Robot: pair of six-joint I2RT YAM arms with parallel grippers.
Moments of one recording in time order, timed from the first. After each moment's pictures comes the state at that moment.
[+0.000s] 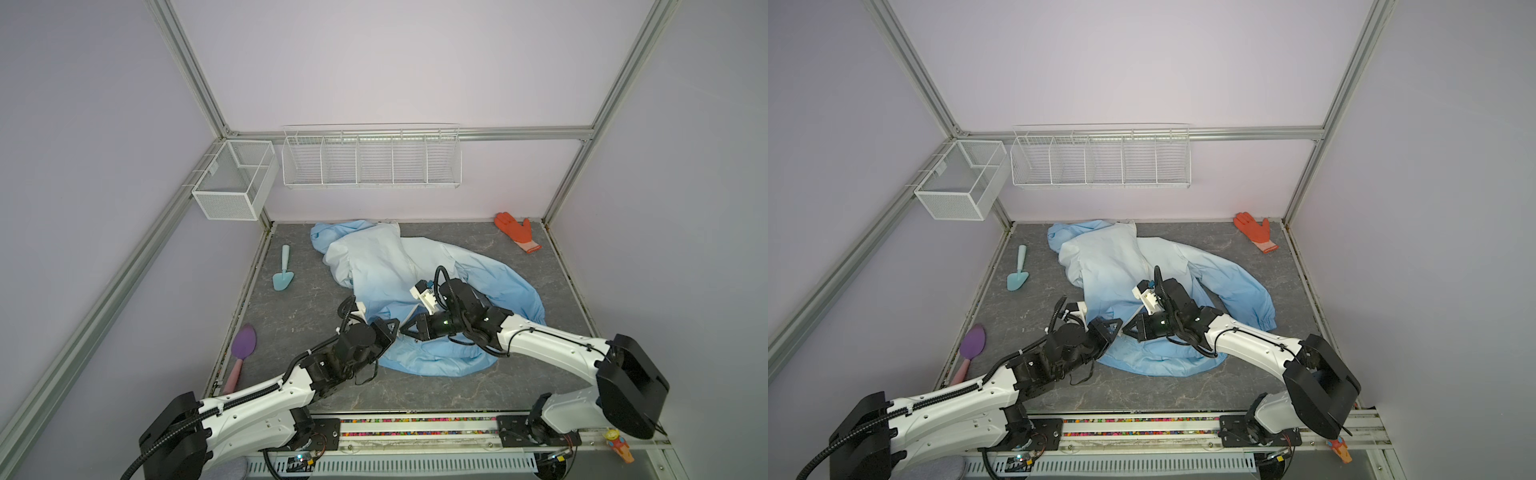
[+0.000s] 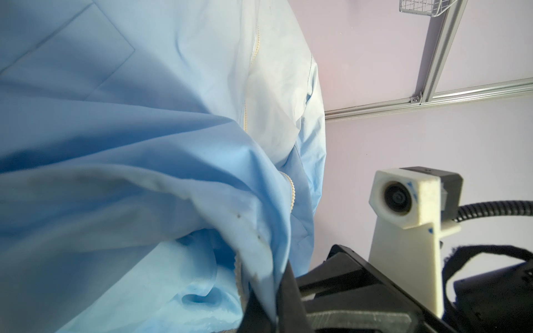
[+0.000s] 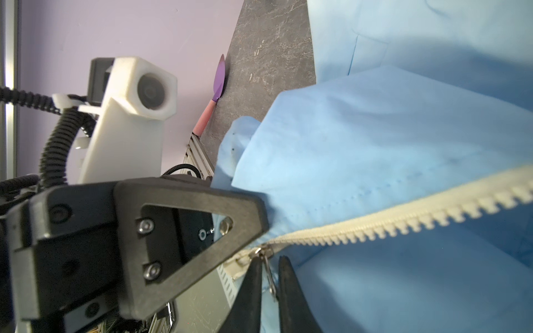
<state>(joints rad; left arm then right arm) -1.01 0.98 0.43 0.16 -0.23 -1.42 0.82 1.42 0.84 -0.09 -0.56 0.68</state>
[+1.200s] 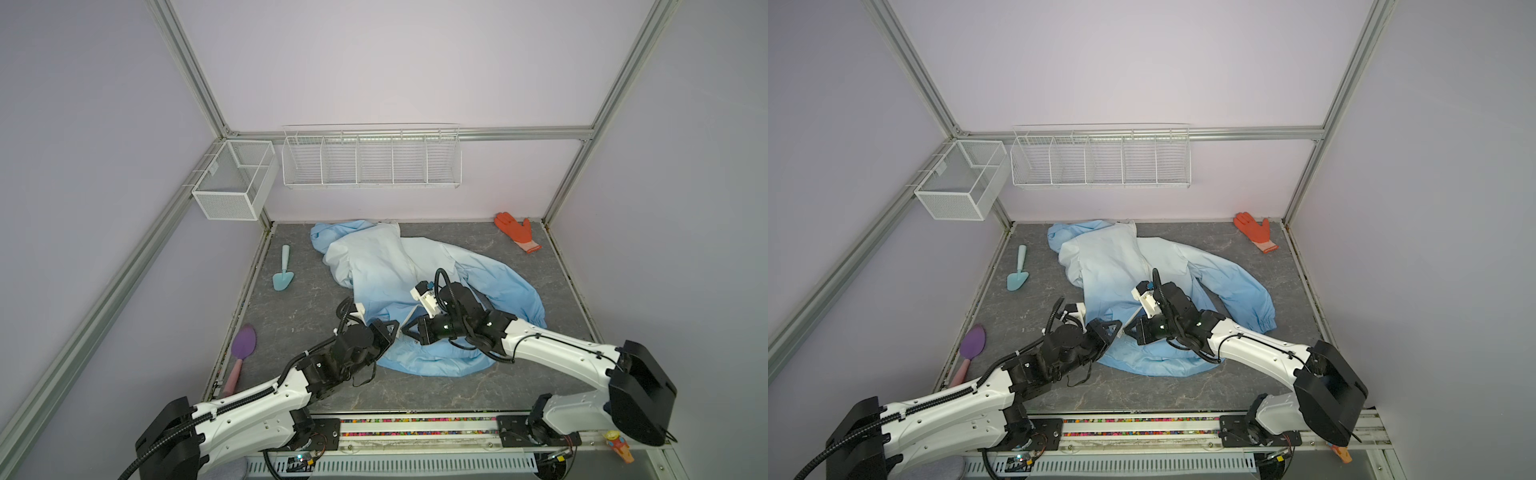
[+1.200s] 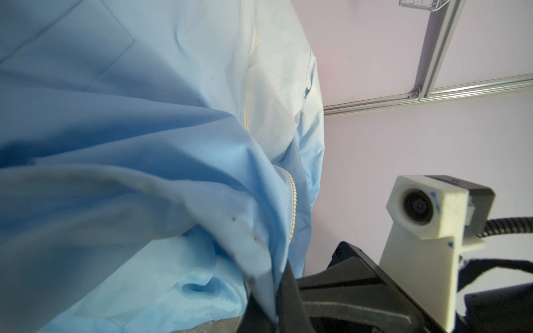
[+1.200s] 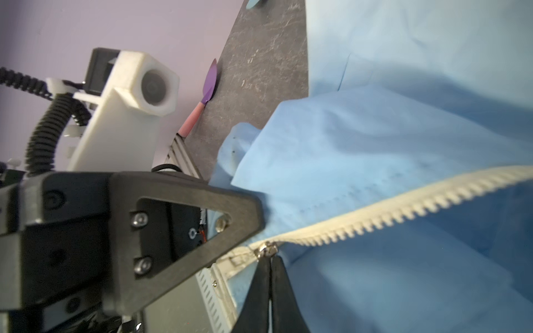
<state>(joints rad) -1.01 0.92 0.43 0.11 -0.21 -1.43 0.86 1.35 0.84 -0.14 -0.40 0.60</state>
